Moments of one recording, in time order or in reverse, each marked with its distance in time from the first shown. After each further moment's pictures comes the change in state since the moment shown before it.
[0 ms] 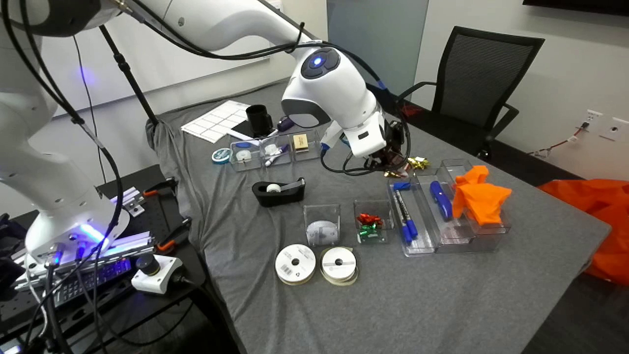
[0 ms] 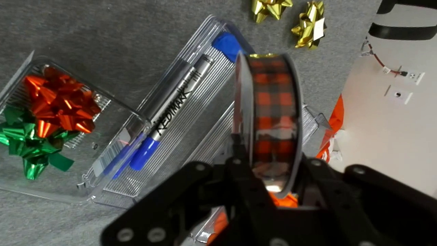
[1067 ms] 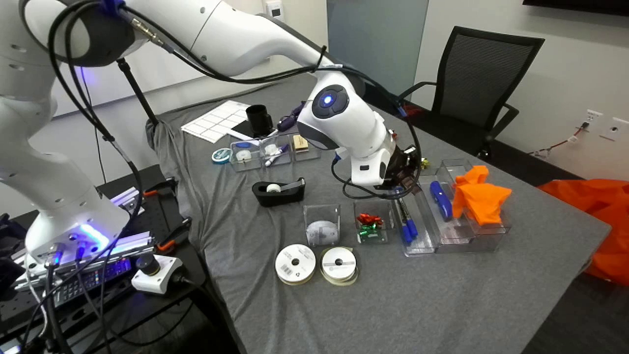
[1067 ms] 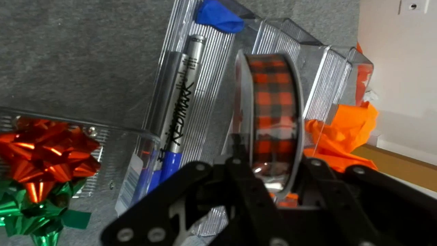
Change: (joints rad) arm 0.002 0.159 -0.042 0.163 0.261 0.006 0.136
